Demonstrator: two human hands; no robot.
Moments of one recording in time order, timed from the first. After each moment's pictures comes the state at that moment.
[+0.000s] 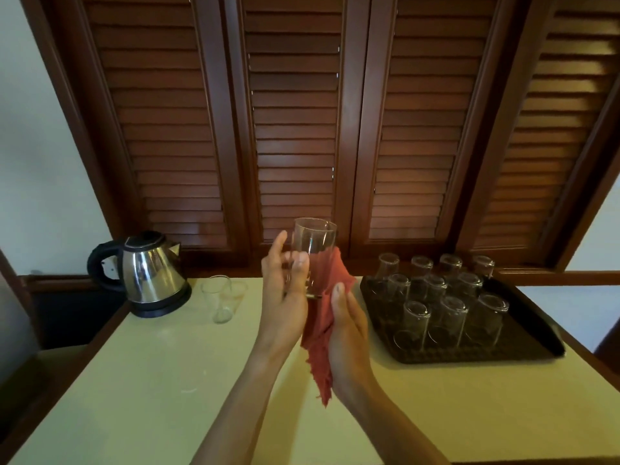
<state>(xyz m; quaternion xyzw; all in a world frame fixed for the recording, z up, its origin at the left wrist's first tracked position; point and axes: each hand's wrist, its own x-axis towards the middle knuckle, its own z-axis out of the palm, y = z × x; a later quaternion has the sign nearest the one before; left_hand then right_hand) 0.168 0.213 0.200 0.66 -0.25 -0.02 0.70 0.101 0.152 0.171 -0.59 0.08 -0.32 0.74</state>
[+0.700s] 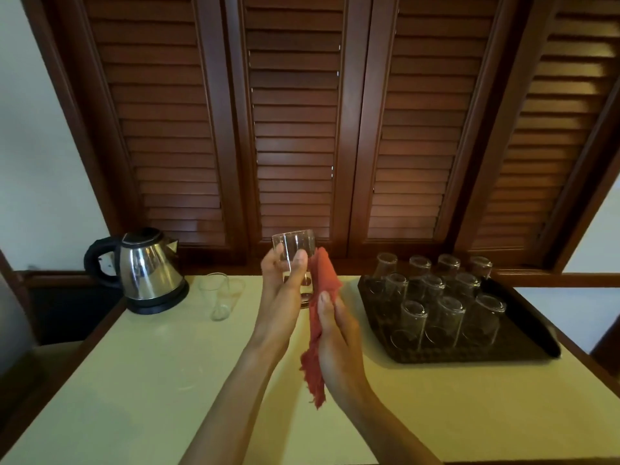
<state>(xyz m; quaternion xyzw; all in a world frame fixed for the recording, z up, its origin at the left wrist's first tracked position) 0.172 0.208 0.197 0.64 -0.22 -0.08 0.73 0.098 0.154 0.162 -0.67 0.06 -0.33 0.66</state>
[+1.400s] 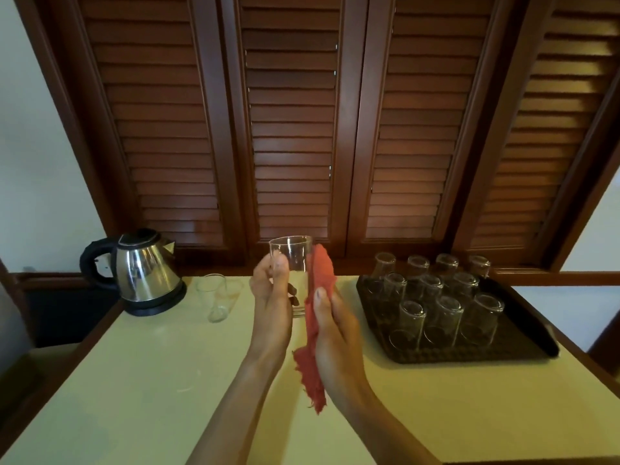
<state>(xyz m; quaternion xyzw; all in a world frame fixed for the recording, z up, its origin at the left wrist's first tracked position) 0.170 0.209 0.184 0.64 -0.20 -0.05 0.74 0.093 0.159 0.179 -0.69 0.05 -0.33 0.64</state>
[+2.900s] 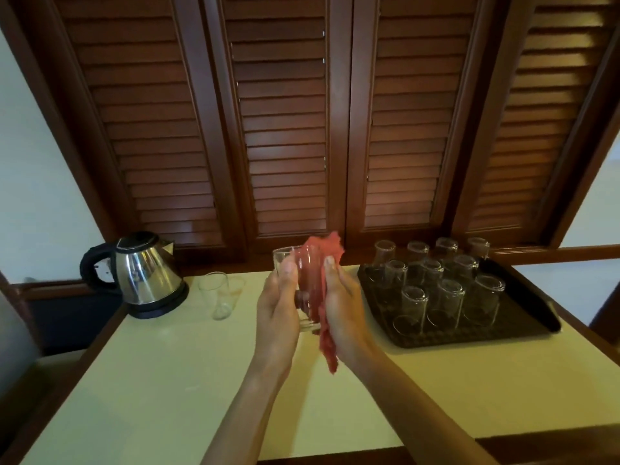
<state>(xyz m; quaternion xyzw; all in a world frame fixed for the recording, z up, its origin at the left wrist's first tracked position) 0.159 0.216 0.177 0.63 -0.24 -0.05 0.73 0.116 0.139 0.183 -0.66 0.11 -0.30 0.68</state>
